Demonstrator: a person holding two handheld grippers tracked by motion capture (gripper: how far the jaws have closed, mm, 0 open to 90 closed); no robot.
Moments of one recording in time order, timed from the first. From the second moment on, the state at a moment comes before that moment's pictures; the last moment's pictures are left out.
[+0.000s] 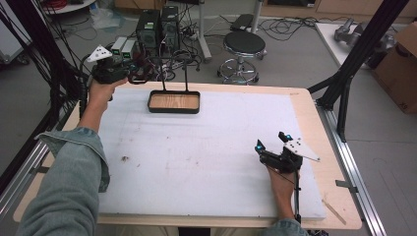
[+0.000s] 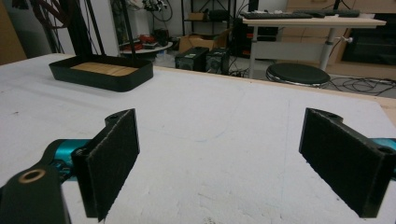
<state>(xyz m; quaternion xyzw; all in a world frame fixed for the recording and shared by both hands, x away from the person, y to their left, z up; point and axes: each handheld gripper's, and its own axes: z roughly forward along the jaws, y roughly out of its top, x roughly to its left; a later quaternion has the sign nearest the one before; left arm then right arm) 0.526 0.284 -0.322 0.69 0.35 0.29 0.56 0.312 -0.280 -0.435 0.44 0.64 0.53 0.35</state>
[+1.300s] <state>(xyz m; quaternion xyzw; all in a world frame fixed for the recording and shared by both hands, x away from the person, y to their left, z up) 0.526 0.292 -0.341 0.70 0.37 0.27 0.54 0.312 -0.280 -0.435 0.44 0.64 0.53 0.35</state>
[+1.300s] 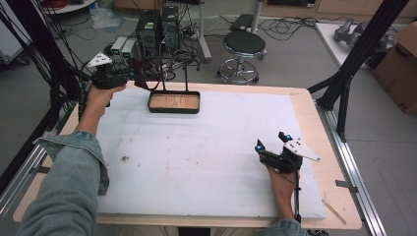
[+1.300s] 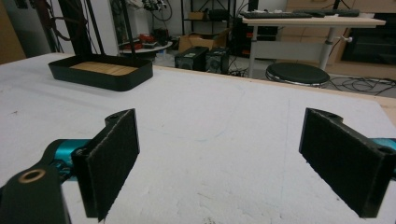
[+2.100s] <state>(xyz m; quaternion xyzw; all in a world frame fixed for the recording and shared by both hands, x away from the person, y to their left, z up) 0.520 0.297 -0.340 0.71 0.37 0.27 0.54 0.312 -0.280 -0.435 0.44 0.64 0.53 0.35</state>
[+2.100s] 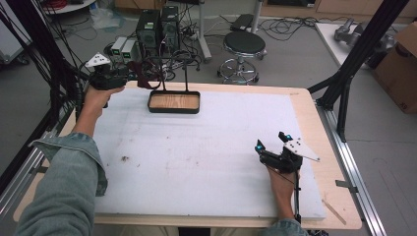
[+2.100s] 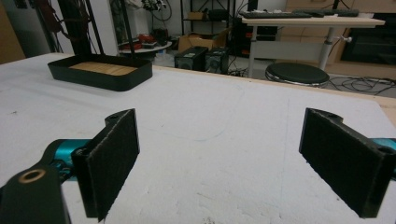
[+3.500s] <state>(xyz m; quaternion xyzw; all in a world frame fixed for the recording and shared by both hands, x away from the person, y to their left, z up) 0.443 0.301 -0.325 0.71 0.34 0.29 0.55 0.311 -0.281 -0.435 0.44 0.63 0.53 0.35</state>
